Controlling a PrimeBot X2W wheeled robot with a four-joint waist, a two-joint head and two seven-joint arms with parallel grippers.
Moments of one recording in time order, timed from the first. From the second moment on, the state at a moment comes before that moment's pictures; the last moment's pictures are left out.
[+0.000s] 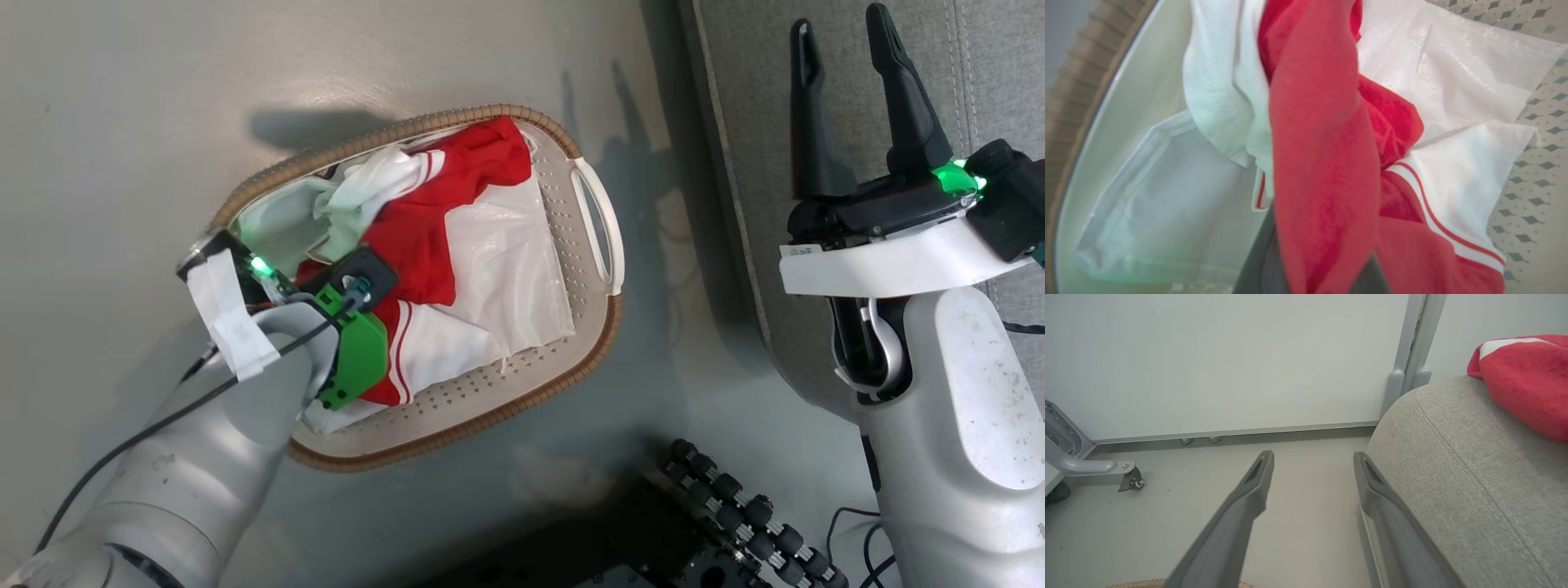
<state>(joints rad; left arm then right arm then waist) -0.95 0.16 -1.01 1.20 -0.23 -0.13 -0.20 -0.54 -0.05 0.07 0.01 0.31 0.13 -0.26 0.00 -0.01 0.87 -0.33</state>
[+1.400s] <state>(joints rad) -0.91 0.41 -0.96 0.39 -0.22 -0.09 -0.15 -0.25 -0.05 0.06 0.19 0.12 0.13 -0.26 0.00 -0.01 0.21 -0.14</state>
